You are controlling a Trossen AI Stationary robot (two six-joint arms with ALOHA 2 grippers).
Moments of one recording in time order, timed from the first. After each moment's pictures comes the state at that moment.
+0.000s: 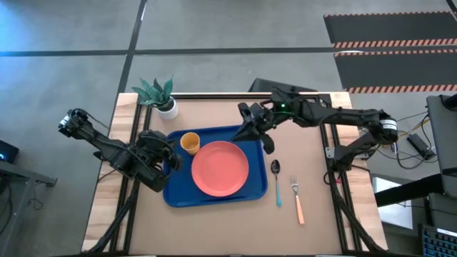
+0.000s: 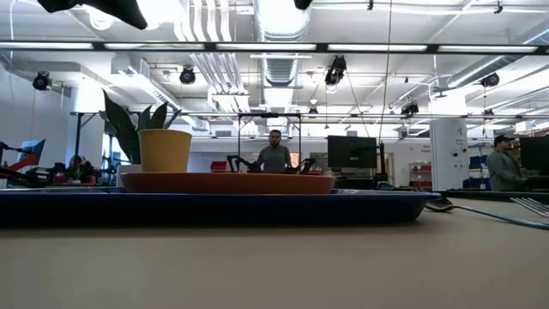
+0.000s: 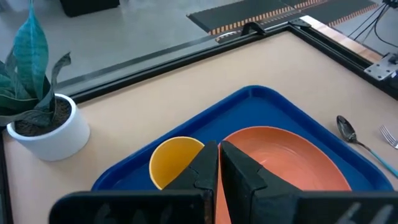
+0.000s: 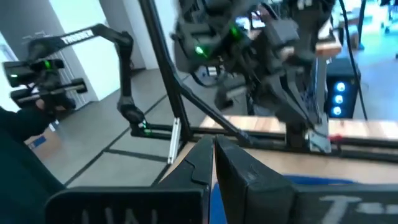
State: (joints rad) left arm -0.55 1.19 1.21 -1.34 -1.00 -1.49; right arm -0.19 1.47 1.32 0.06 -0.71 0.13
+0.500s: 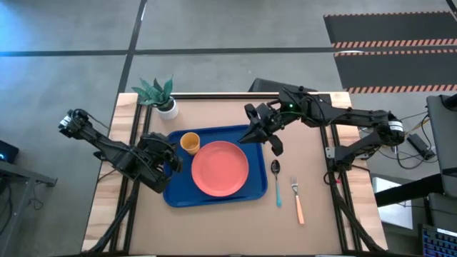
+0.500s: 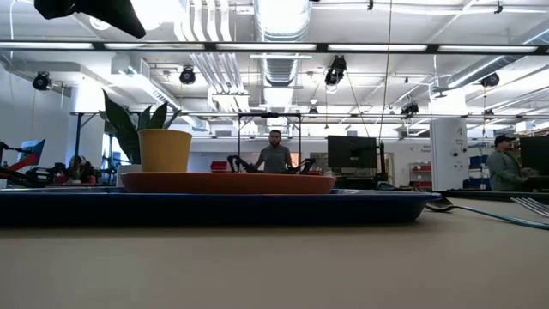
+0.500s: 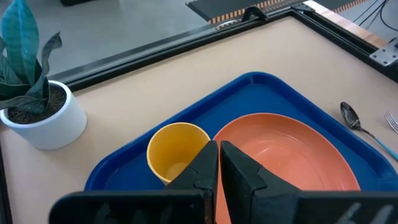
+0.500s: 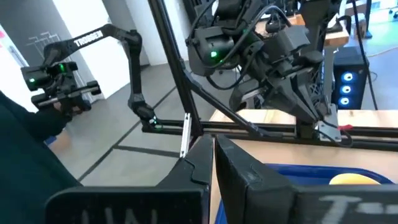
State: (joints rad) left arm -0.55 1.19 1.17 -1.32 -0.96 -1.49; right arm -0.18 1.41 1.32 -0.05 -0.71 0.16
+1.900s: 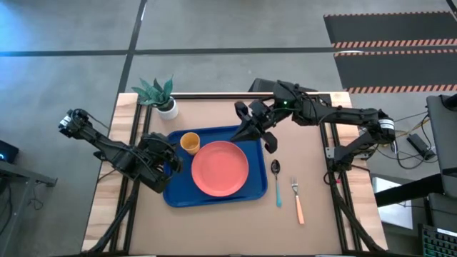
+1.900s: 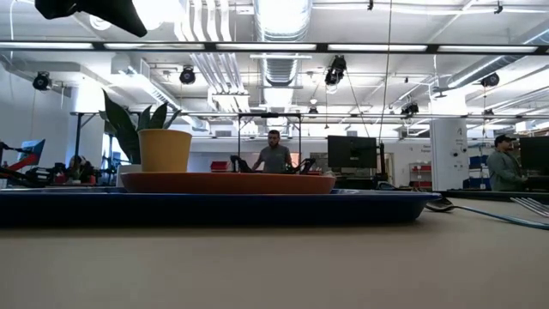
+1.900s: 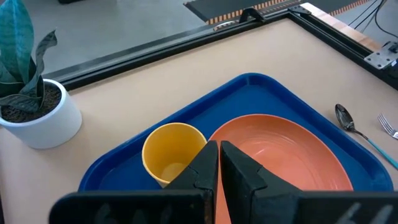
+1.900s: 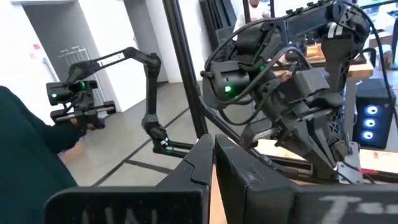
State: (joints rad) left arm -0.55 1.19 1.17 -1.30 -0.96 -1.49; right arm -0.18 1.51 1.41 0.11 -0.78 0.20
